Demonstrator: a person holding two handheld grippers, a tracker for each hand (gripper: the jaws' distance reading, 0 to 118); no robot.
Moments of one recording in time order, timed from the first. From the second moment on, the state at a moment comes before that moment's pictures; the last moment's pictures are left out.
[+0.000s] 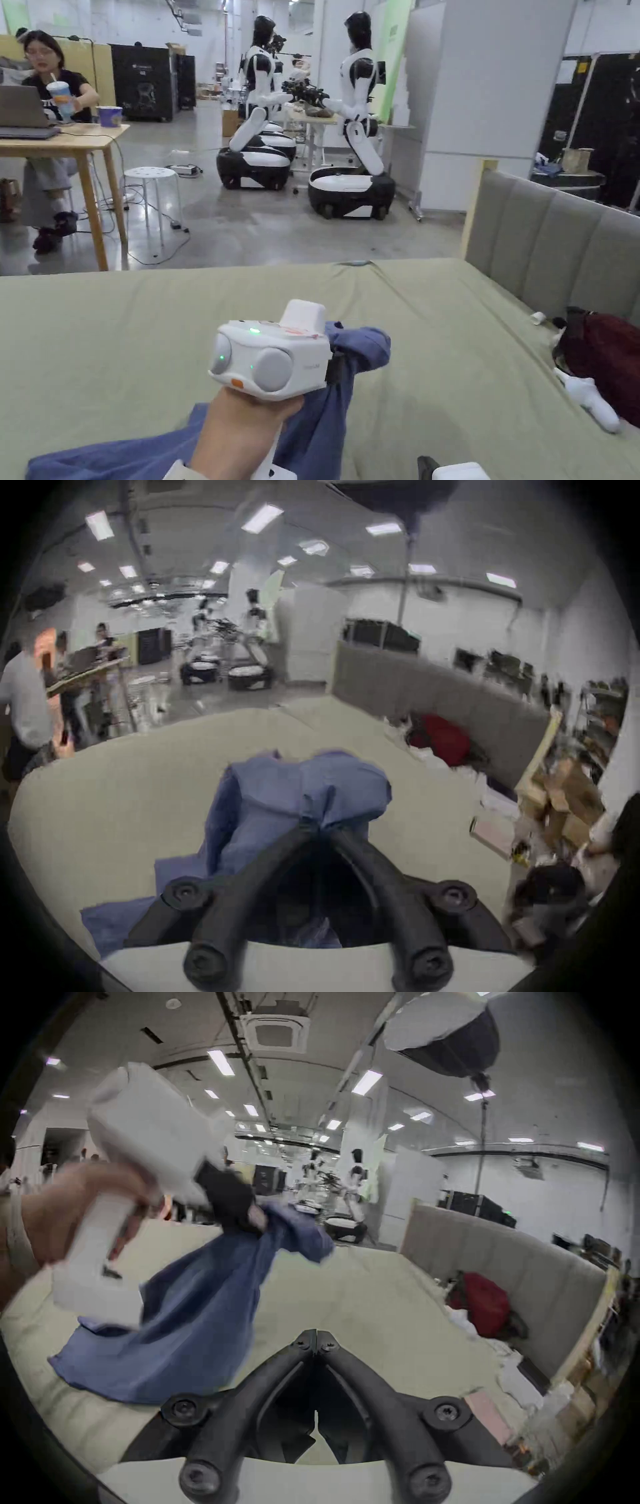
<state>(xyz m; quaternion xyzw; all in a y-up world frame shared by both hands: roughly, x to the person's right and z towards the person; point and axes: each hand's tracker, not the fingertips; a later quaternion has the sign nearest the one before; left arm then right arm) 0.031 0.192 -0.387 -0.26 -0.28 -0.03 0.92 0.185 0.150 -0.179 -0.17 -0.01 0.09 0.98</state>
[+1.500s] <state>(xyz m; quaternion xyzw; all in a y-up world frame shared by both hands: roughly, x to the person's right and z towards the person) -0.287 0.155 -0.262 -0.37 0.00 0.05 0.93 0.100 0.160 -0.155 -0.16 0.10 0.08 0.98</state>
